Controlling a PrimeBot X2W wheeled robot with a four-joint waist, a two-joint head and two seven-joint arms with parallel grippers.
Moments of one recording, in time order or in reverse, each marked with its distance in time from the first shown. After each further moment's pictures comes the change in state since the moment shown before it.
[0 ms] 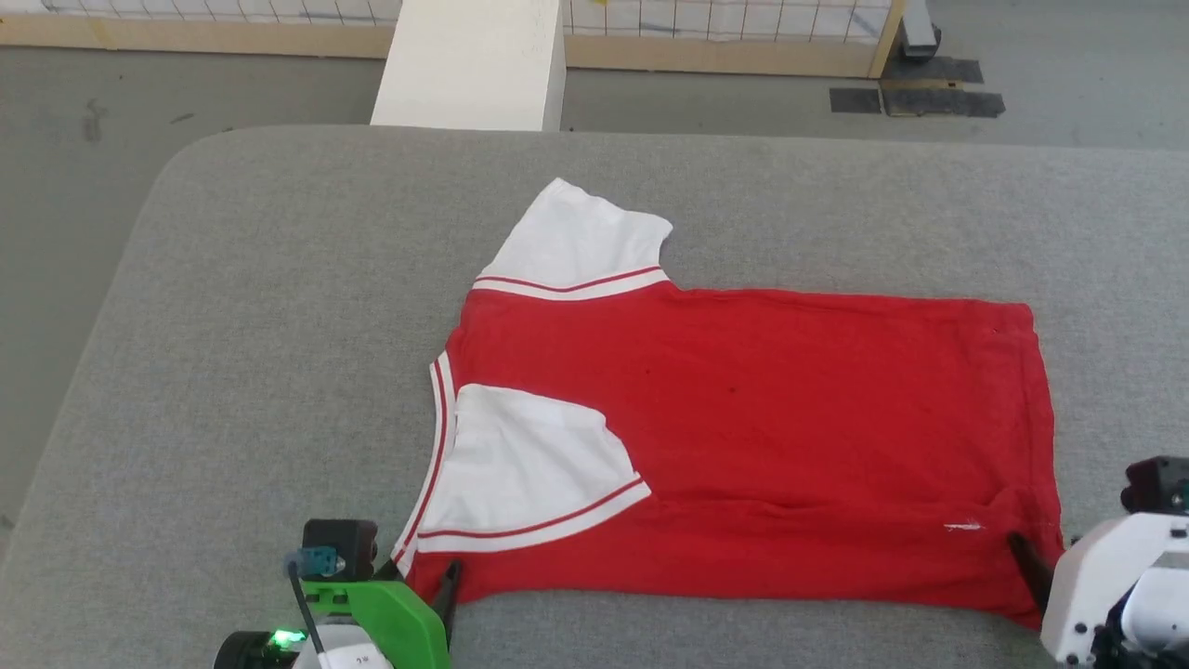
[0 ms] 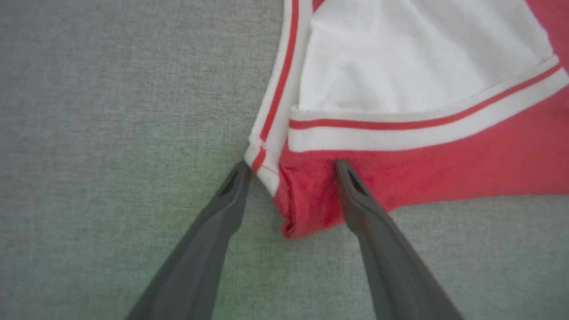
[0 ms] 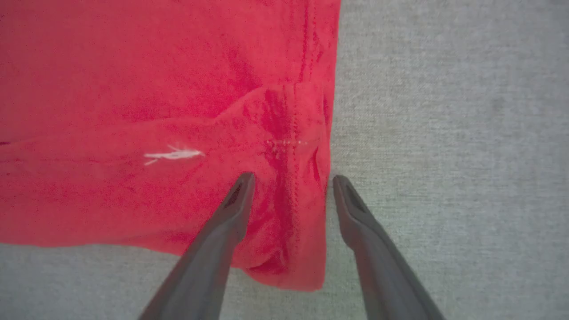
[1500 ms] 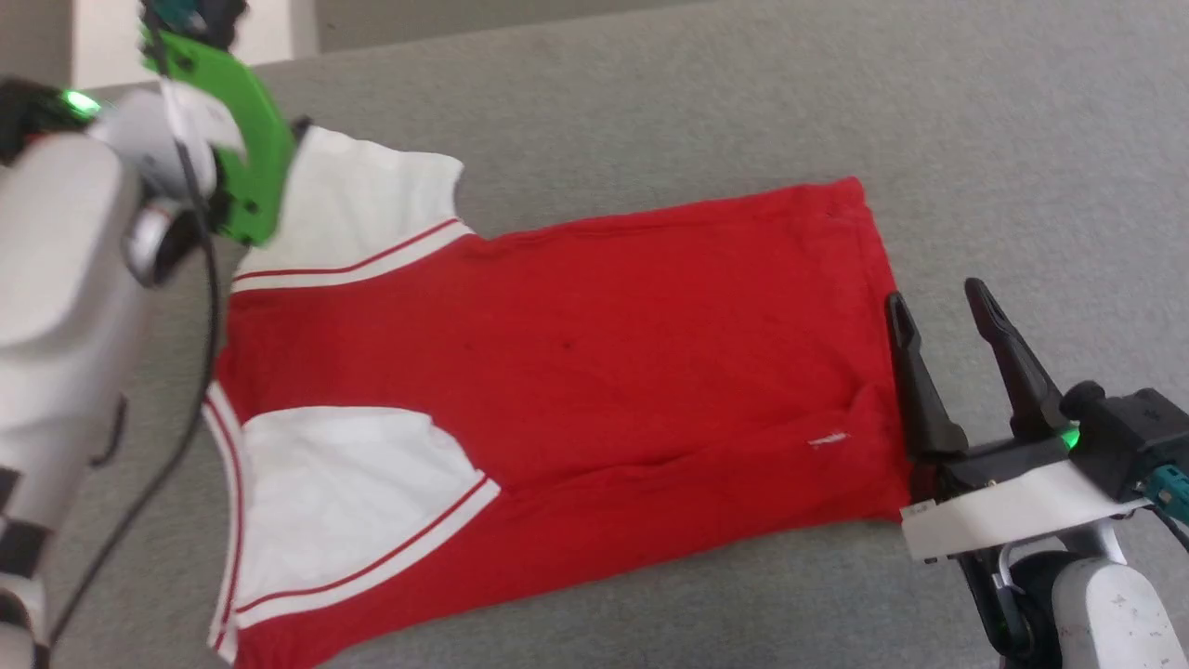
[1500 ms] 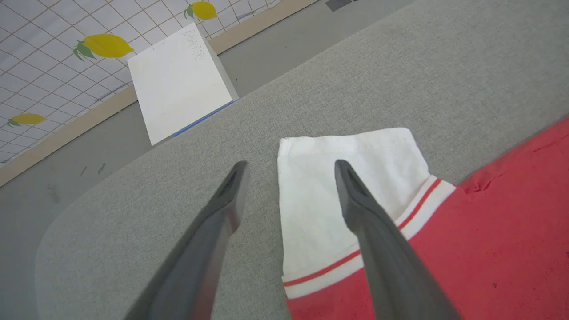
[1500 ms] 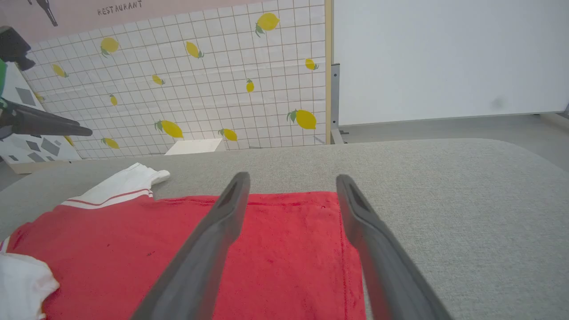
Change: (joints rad) left arm -0.923 0.072 0.012 0.421 0.170 -0.425 0.402; right arm -0.095 0.107 0.276 -0.233 -0.058 0.000 -0.730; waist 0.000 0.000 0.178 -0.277
